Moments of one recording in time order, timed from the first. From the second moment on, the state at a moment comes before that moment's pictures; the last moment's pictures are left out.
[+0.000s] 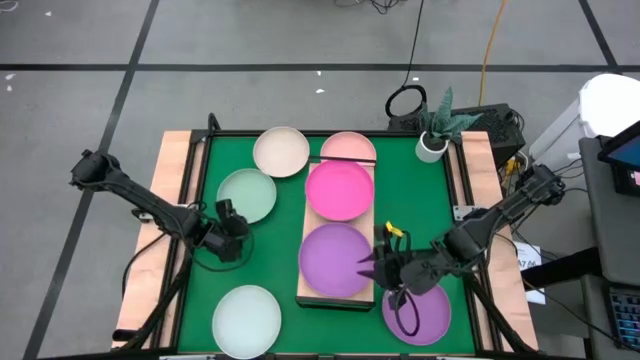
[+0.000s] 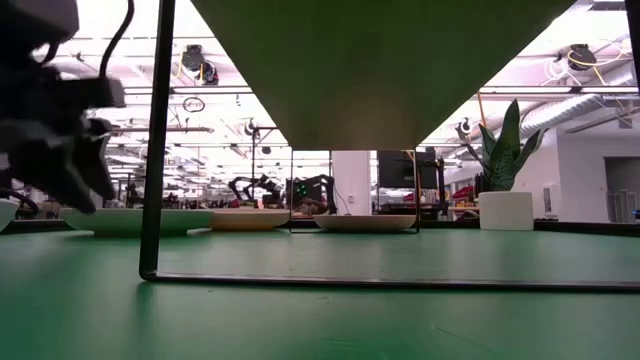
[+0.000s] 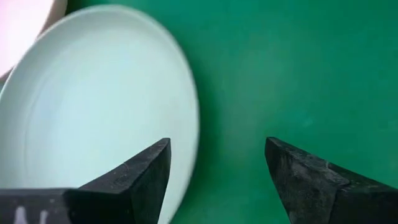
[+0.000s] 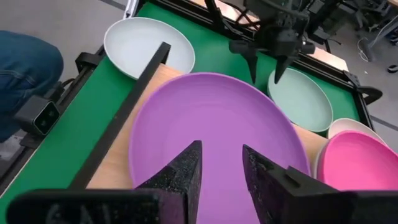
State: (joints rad) left arm -0.46 1.07 0.44 -0.63 -0.51 -0.51; right arm 0.59 1.40 1.28 -0.57 0.47 0.02
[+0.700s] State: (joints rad) left arm -0.42 1.08 0.35 -0.57 -0.58 -0.44; right arm 0.59 1.40 1.28 -0.56 0.48 0.02
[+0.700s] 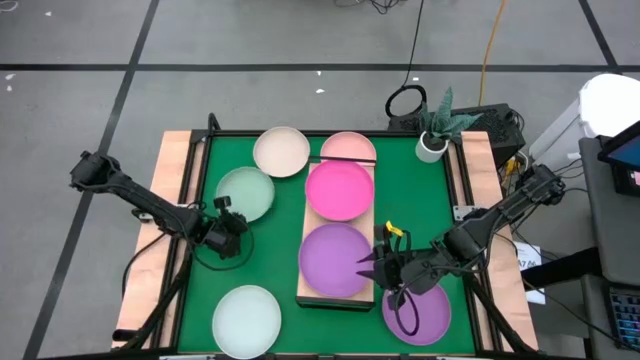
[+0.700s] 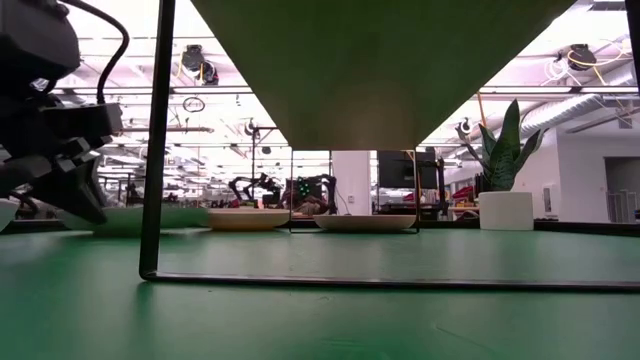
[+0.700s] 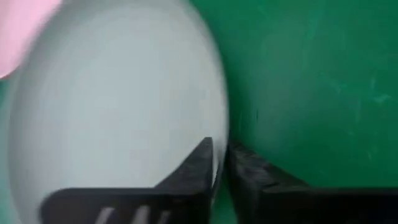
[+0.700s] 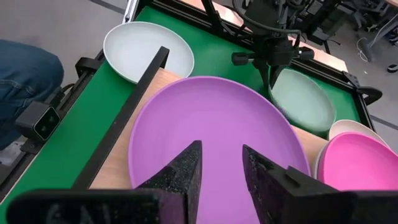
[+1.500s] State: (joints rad) left arm -0.43 1.08 0.75 -0.80 -0.59 -0.23; right arm 0.59 1.40 1.28 -0.62 0.47 0.06
